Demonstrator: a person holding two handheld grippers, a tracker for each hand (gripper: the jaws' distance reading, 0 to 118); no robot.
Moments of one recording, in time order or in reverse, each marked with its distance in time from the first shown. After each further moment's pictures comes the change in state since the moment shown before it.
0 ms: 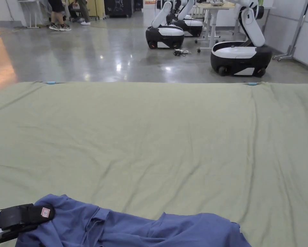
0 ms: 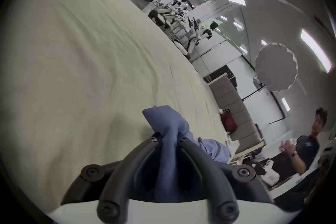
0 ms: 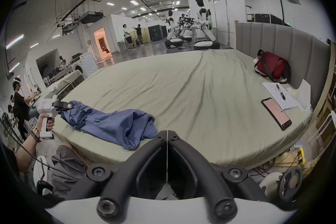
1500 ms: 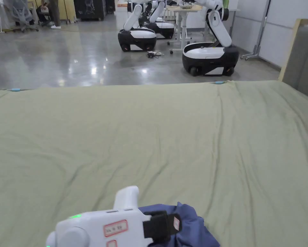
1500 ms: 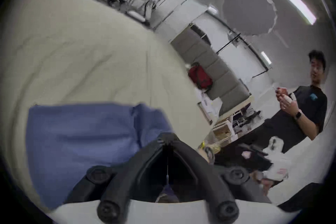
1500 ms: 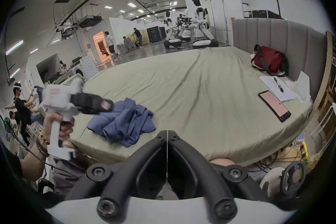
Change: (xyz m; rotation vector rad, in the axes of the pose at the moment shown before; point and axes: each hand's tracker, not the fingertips) left arm 0.194 -0.129 -0.197 -0.336 -0.154 -0.263; right arm 0.019 -0.017 0.012 0.008 0.011 -0.037
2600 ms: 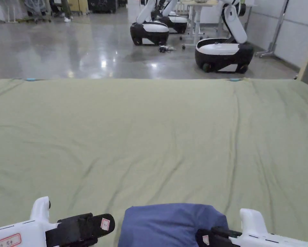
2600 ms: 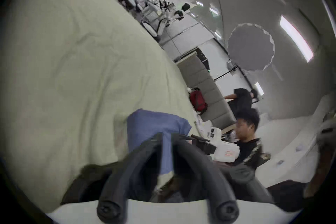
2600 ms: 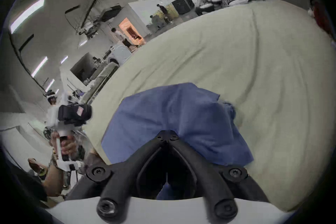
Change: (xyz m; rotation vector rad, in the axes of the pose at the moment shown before) left arm -0.132 -0.014 0.140 0.200 -0.159 0.230; right arm -0.058 0.002 -0.207 -0.256 0.434 -0.151
